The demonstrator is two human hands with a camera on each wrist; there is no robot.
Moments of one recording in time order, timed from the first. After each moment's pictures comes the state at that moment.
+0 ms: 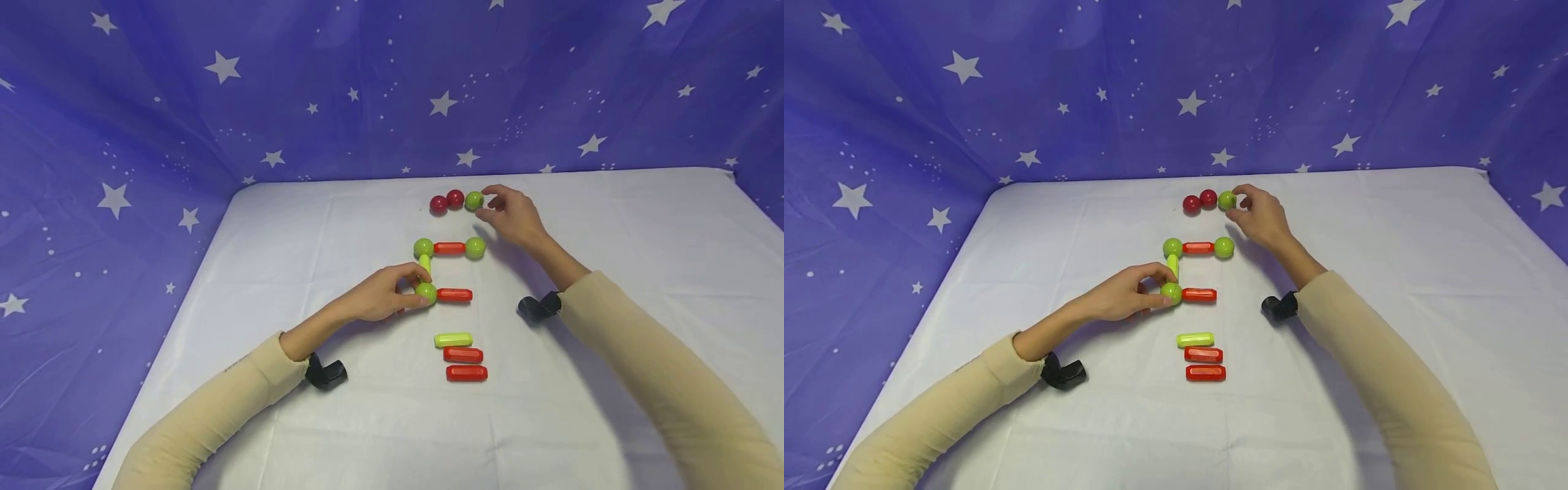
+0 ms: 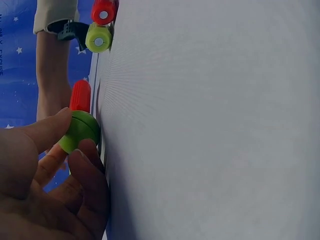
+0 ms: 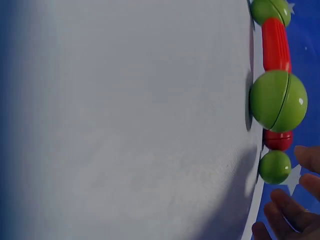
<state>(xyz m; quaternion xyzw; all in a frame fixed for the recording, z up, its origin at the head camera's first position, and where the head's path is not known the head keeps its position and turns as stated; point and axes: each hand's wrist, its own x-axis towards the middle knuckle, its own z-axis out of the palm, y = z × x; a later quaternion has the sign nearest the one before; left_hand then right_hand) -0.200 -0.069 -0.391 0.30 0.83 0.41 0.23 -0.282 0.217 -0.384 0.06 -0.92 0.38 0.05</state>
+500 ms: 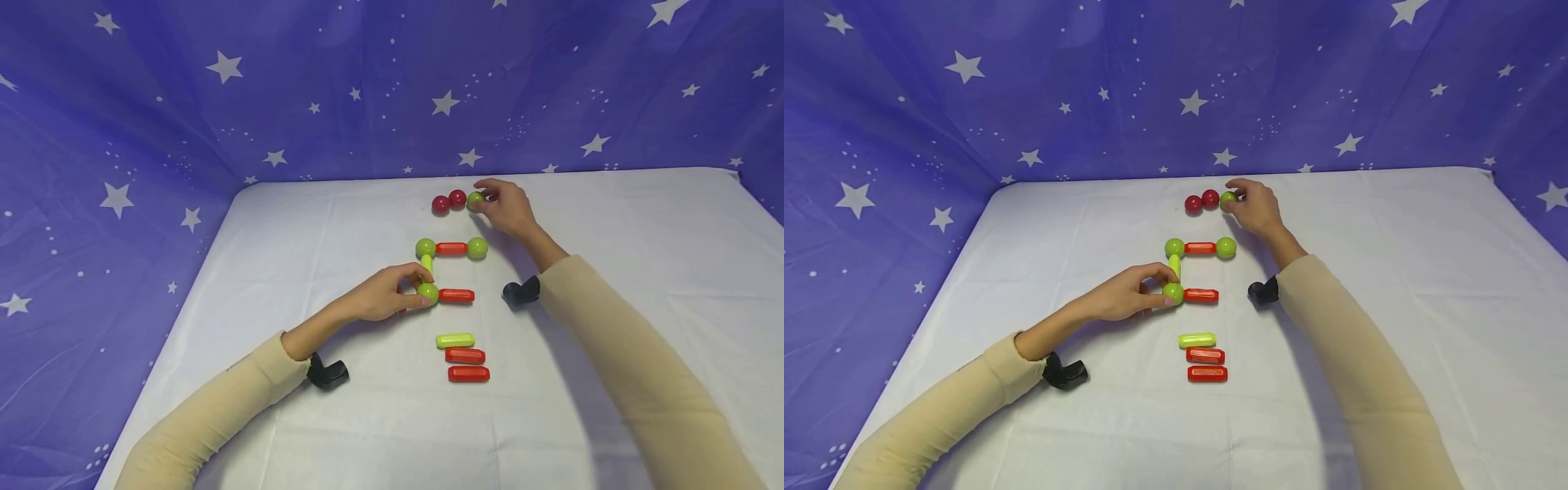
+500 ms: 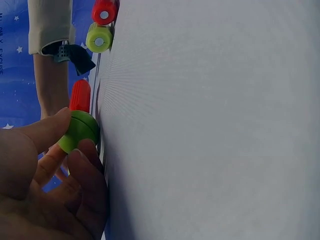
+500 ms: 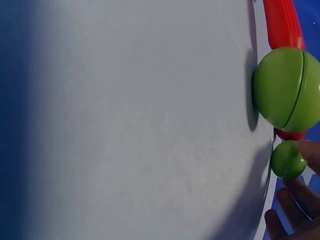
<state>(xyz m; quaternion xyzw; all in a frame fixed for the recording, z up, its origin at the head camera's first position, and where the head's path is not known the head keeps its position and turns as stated) -0.200 -0.069 -0.389 0.30 0.83 0.41 0.23 -0.309 0.209 -0.389 0.06 -0.92 0.37 0.06</state>
